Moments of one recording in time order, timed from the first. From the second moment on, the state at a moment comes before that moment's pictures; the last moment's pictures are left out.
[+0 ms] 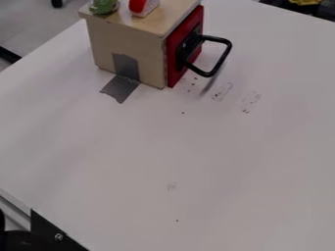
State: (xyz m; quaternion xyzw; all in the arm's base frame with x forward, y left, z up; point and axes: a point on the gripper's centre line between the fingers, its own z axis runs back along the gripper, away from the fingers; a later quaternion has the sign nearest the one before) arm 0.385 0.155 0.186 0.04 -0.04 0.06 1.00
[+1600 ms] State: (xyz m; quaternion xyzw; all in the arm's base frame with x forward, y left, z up) arm 0.399 0.040 0.104 -0.04 -0.08 -0.03 1.00
